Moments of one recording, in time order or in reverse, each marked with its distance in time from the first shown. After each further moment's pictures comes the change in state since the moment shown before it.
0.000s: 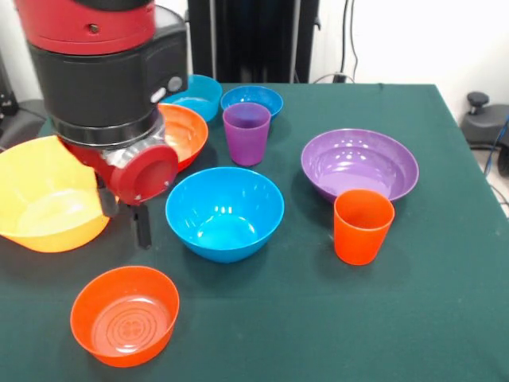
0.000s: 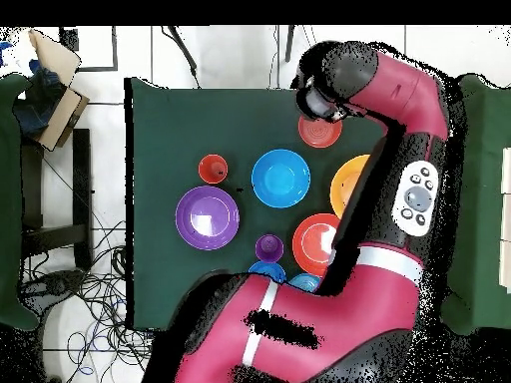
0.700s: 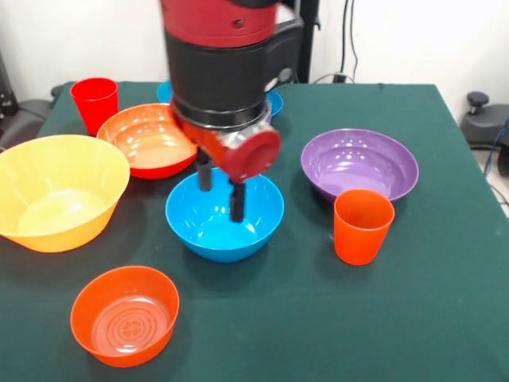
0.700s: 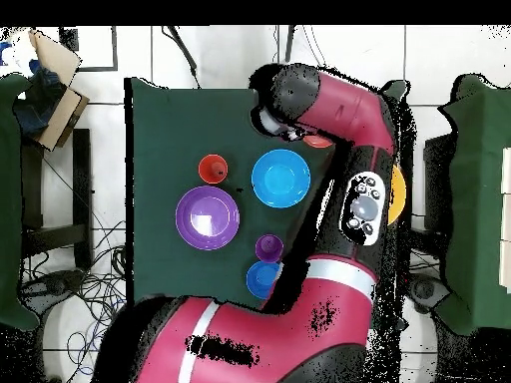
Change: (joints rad) arm 0.123 -0.089 -0.044 0.222 0.054 -0.066 0.136
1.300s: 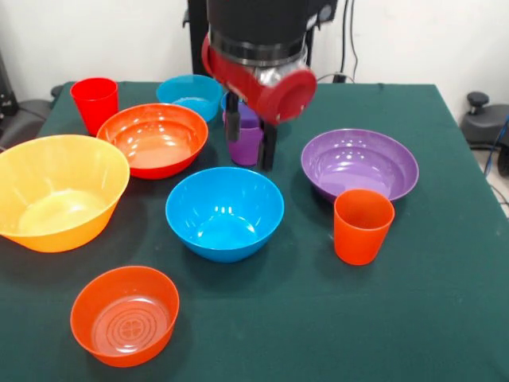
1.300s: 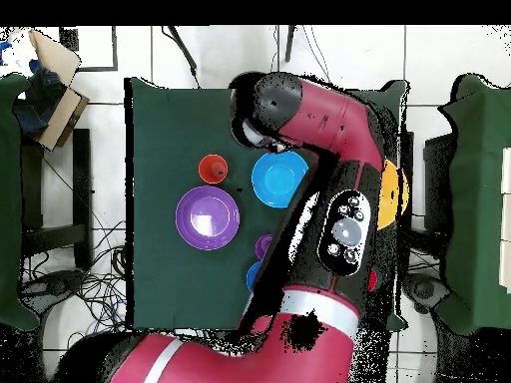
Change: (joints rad) arm 0.062 -0.122 -0.051 0.140 0.012 -0.004 0.017
